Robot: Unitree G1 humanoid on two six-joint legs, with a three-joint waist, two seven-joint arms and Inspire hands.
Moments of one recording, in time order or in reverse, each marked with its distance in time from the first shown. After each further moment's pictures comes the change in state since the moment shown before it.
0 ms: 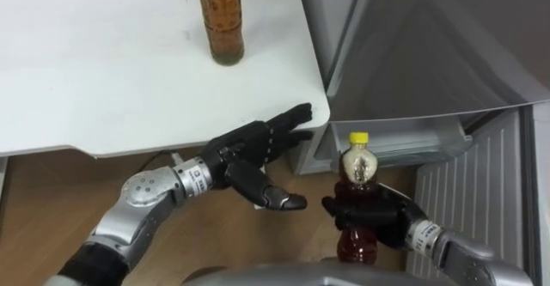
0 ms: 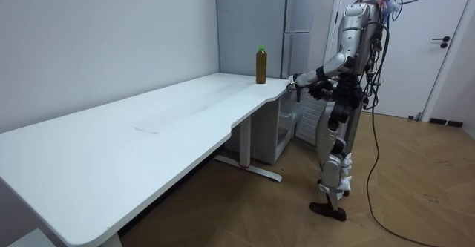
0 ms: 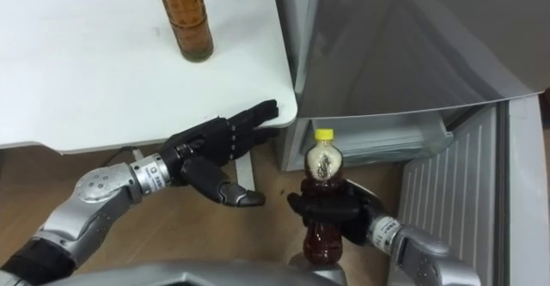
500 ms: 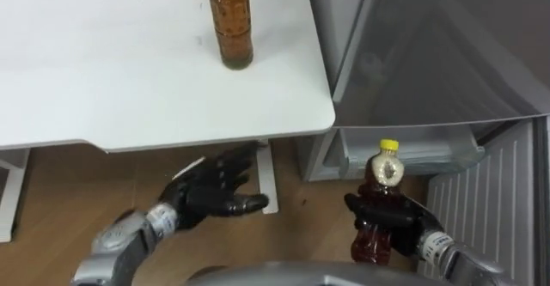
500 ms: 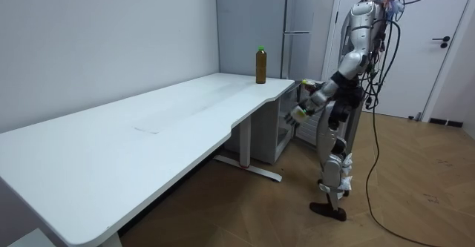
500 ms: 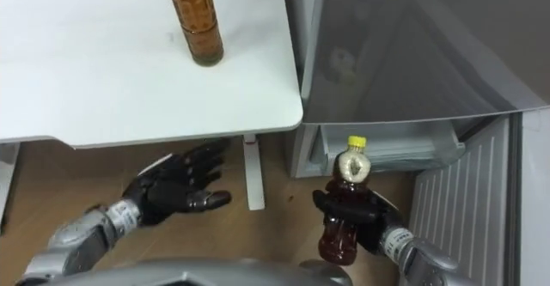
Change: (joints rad) left arm 0.148 -0.014 0.239 0.562 0.010 0.120 0.135; right arm 0.030 0.060 -0.099 0.100 0.075 0.004 -0.150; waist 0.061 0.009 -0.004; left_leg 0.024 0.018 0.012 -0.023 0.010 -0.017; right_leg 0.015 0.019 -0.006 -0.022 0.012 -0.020
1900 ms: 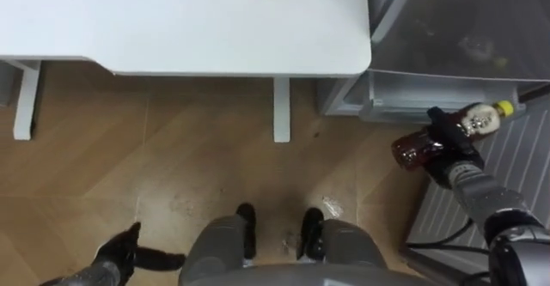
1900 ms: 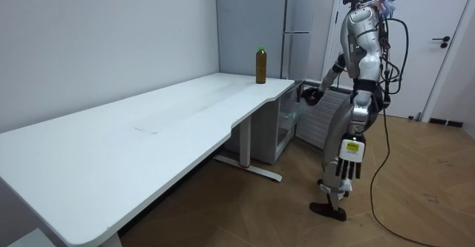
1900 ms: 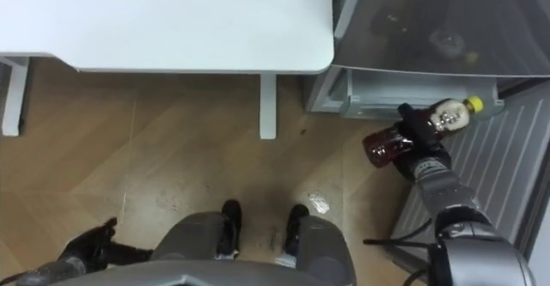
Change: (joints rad) left arm -0.048 -0.025 0.133 0.131 0.298 0.098 0.363; right arm -0.566 -0.026 -0.232 0.545 0.651 -0.047 -0.369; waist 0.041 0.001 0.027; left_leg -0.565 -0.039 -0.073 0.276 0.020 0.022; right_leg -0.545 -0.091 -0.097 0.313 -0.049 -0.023
